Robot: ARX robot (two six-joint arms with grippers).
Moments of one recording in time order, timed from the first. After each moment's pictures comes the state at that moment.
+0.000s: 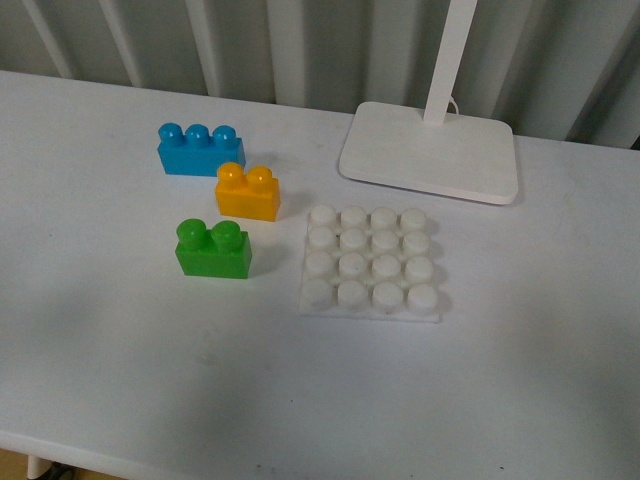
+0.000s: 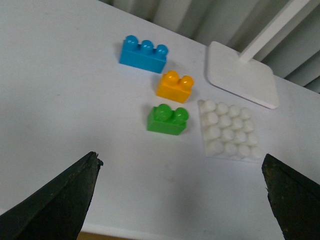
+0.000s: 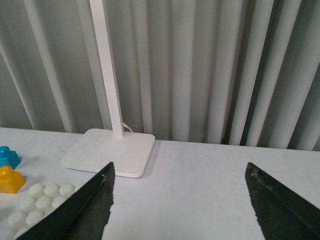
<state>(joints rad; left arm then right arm) -0.16 0.45 0.19 -0.14 0.05 -0.30 0.00 0.00 0.01 0.00 0.00 0.00</state>
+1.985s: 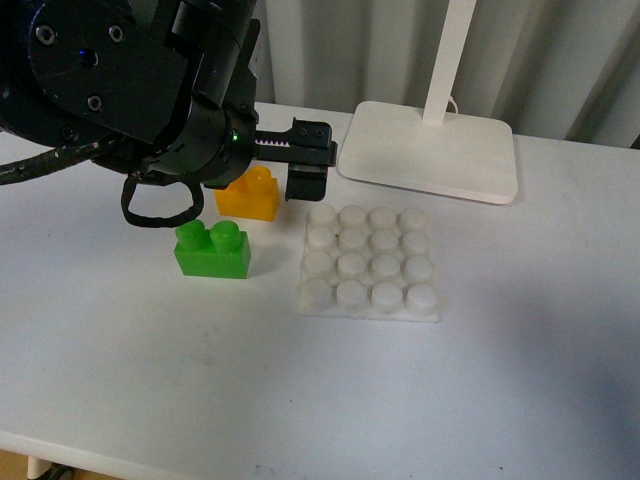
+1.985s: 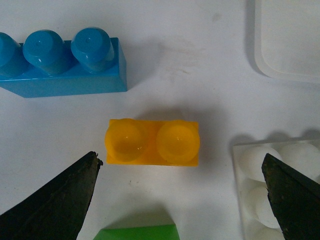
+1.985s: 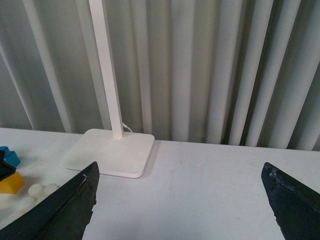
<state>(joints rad) -0.43 2.08 1.08 0.23 -0.21 -0.19 0.00 0.00 0.01 0.00 0.00 0.00</state>
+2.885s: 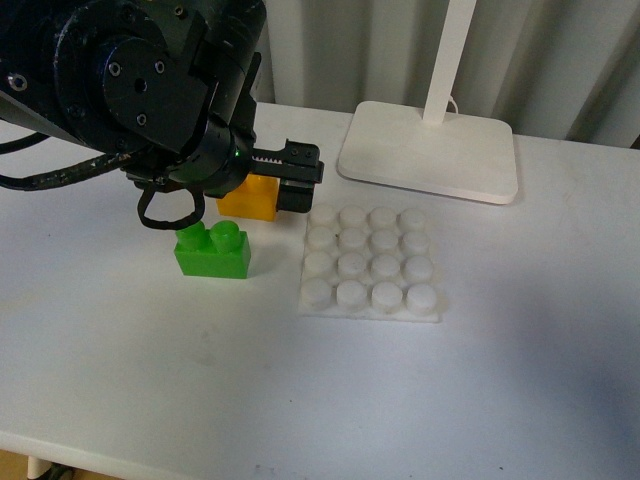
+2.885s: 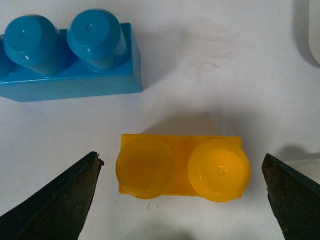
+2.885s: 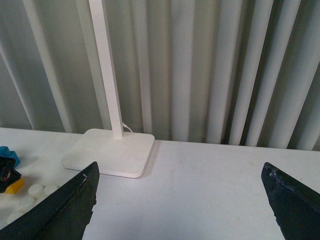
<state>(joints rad) -0.39 2.21 1.19 0.20 -0.22 -0.14 0.00 0.00 0.01 0.00 0.00 0.00</state>
